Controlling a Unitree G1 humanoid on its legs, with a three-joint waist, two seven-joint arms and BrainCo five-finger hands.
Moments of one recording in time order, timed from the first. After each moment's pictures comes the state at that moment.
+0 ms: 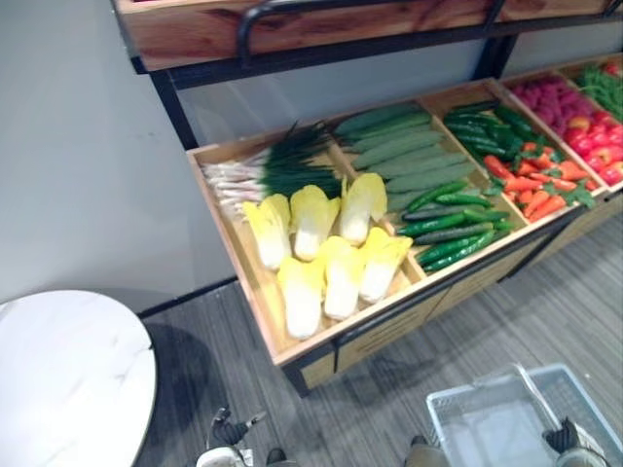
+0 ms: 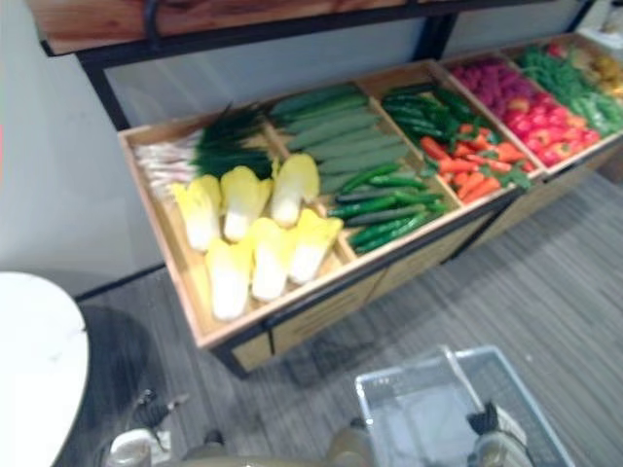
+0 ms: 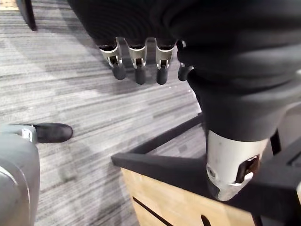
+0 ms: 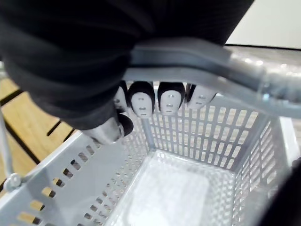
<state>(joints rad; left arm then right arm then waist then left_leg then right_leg) 0.11 0.13 0.09 0.92 -0.11 -0.13 0.23 0.05 -0.39 -0.31 1.03 -0.72 -0.02 -0.27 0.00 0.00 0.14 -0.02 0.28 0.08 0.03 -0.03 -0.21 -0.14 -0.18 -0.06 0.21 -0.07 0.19</state>
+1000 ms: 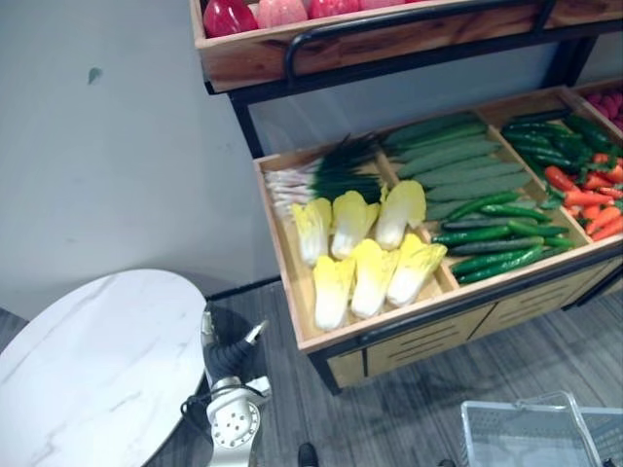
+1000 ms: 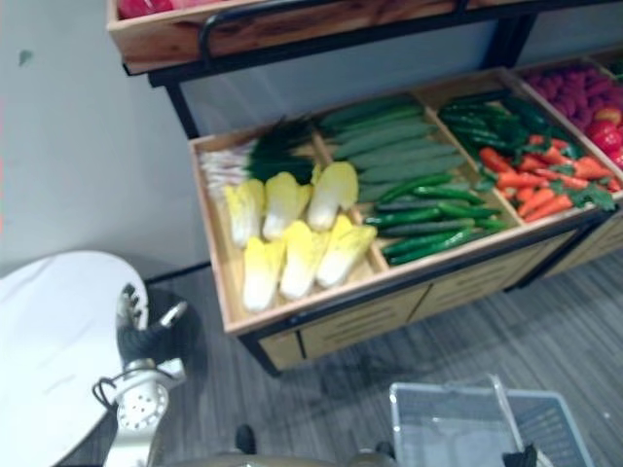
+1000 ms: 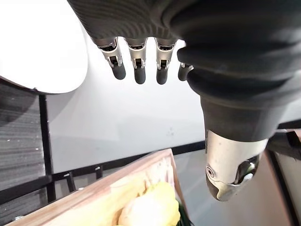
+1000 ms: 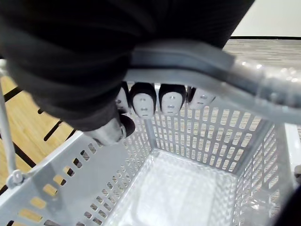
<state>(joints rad) 0.26 0.00 0.06 0.04 0.11 -0.18 0.46 0.16 -0.39 -0.46 1.07 -0.71 -0.05 -0.32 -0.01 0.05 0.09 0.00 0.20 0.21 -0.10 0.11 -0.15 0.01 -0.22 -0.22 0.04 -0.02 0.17</state>
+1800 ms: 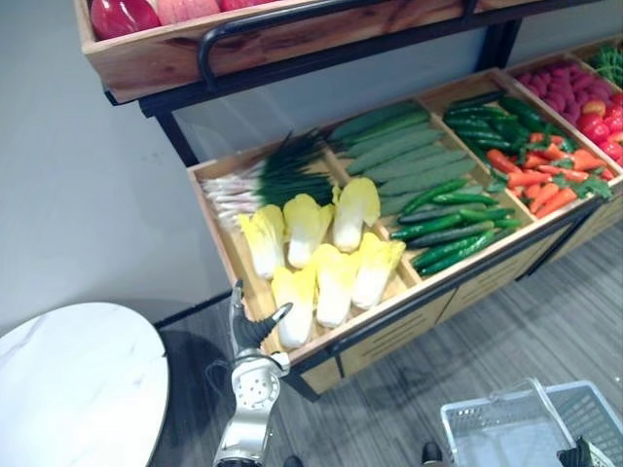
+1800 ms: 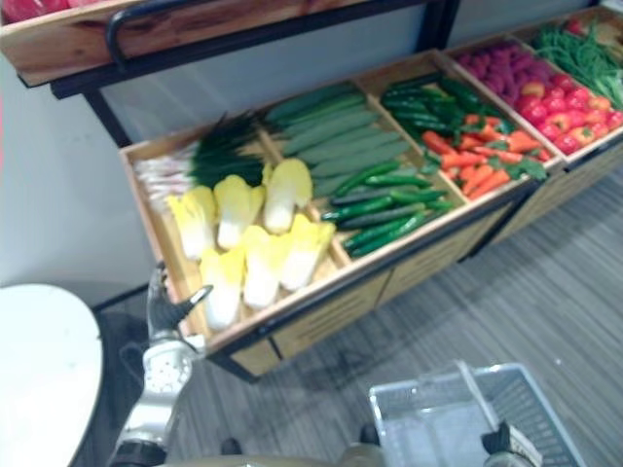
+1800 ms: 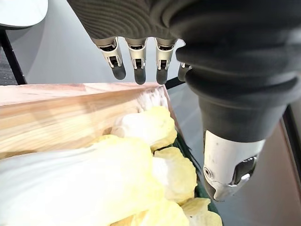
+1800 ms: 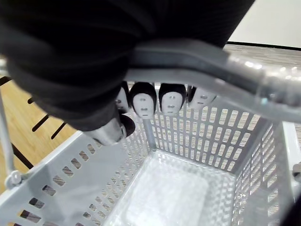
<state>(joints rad) 0.06 0.04 0.01 0.24 0.17 -0.14 0.51 0.12 -0.39 -0.31 1.06 -0.78 -0.05 -0.36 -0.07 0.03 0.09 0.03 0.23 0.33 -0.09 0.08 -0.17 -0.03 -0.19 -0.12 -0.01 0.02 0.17</state>
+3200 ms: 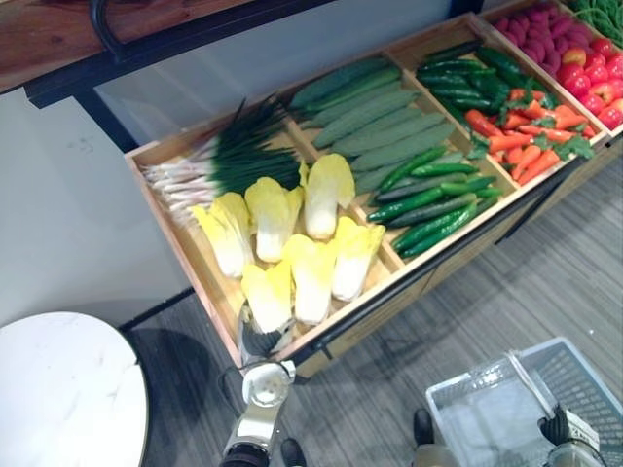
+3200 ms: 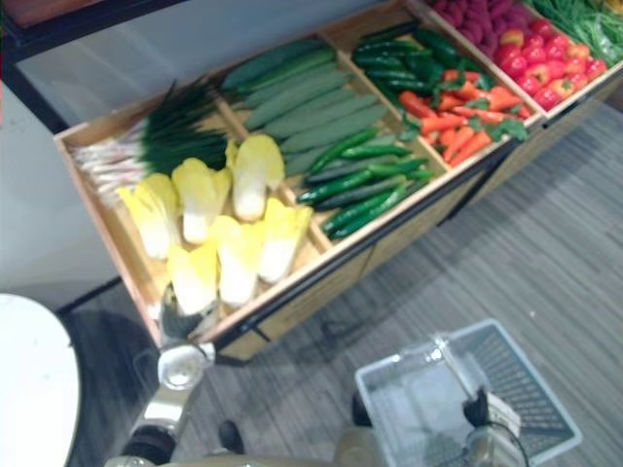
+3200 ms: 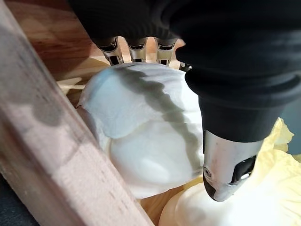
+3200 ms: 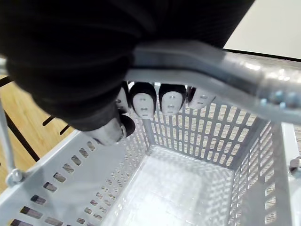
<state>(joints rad) -0.06 0.05 -0.02 0.57 0.16 -0.14 0.58 0.08 -0.39 -0.18 0.99 -0.78 -0.06 -0.44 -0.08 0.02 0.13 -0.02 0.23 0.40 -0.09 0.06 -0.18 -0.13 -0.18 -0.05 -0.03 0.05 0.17</state>
